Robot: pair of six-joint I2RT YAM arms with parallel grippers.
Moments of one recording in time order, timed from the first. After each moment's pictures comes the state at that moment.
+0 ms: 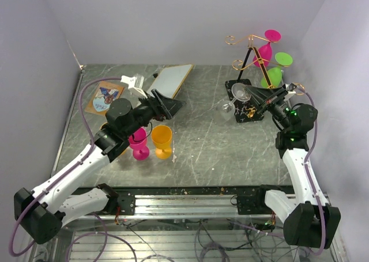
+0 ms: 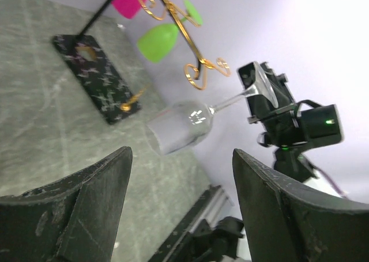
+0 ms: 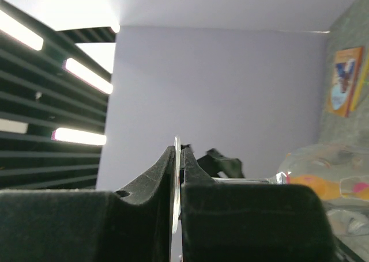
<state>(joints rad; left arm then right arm) -0.65 0.98 0.91 0.10 0.12 -0.77 -0.12 0.94 0.69 0.48 -0.75 1.73</state>
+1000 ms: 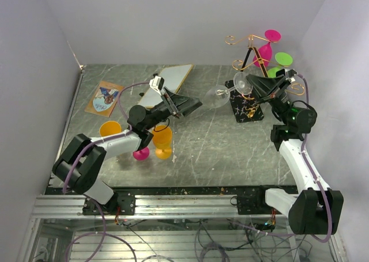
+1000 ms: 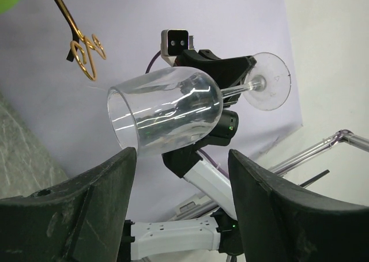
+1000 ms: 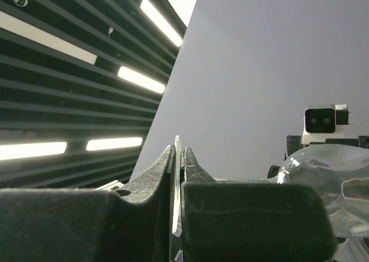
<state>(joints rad) -0.63 1.52 0.74 1.25 0.46 -1.48 -0.02 1.08 0.75 1.05 -0.71 2.04</state>
